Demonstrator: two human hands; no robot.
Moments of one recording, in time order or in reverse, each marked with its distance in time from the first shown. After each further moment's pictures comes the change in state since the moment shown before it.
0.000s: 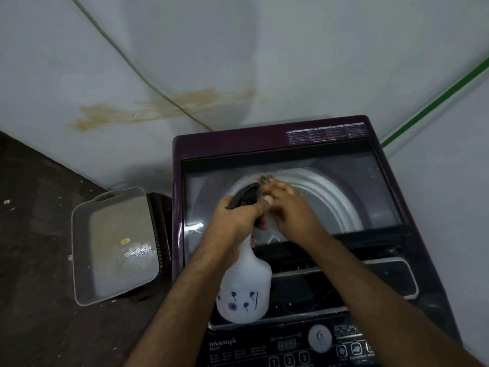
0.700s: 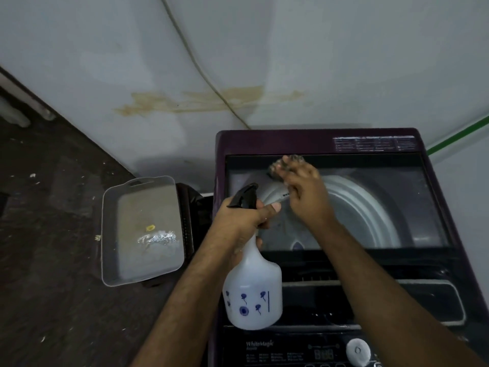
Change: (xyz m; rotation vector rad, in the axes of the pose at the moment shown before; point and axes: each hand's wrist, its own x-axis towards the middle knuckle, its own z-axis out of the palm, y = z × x) left_hand -0.002 0.000 -0.079 -0.123 0.060 -0.035; right_hand 0.070 -0.044 0.022 -0.062 0.172 0.161
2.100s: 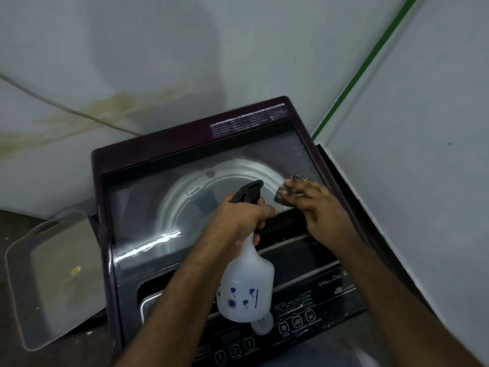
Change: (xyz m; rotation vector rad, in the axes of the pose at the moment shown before) left_hand -0.009 -0.040 0.206 0.347 -0.267 -0.063; right_hand -0.170 0.169 -0.134 -0.048 0.073 0.089
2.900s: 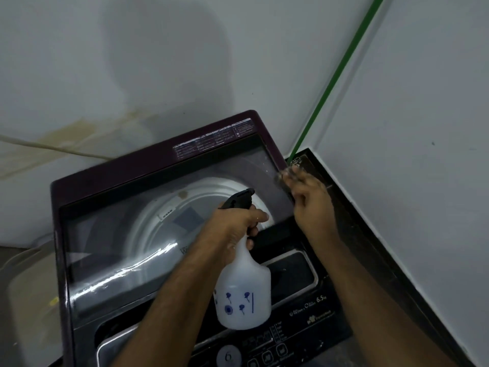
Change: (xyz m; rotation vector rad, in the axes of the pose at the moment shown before) left_hand 0.043 0.024 0.063 -0.023 0.006 -0.093; right_hand 0.032 0.048 -0.017 0.091 0.232 0.405
